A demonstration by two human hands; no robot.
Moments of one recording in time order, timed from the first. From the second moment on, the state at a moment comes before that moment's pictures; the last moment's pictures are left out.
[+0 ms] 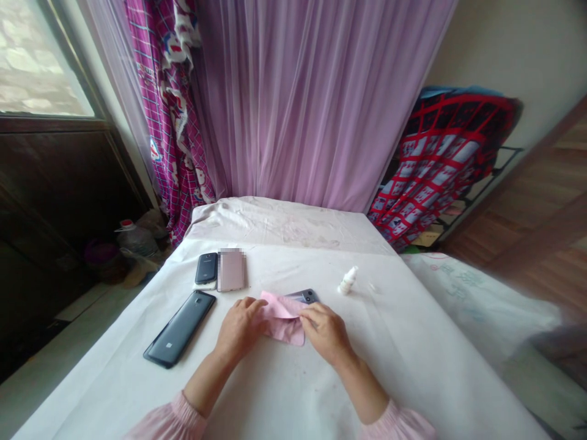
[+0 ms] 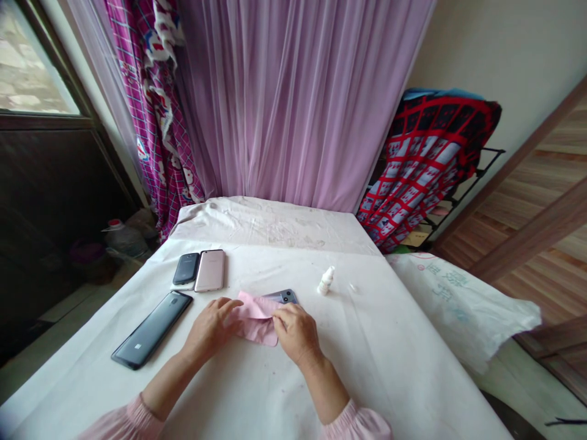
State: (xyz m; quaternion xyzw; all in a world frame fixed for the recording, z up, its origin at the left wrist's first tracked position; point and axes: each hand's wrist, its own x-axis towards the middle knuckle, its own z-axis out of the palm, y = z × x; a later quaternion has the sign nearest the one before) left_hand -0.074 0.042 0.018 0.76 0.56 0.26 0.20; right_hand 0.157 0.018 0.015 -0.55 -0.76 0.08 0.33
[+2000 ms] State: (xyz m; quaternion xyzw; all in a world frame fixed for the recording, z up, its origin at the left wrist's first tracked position) left_hand -0.085 0.018 0.021 0.83 0.51 0.23 0.08; right_hand 0.137 0.053 0.037 -0.63 -0.74 0.12 0.19
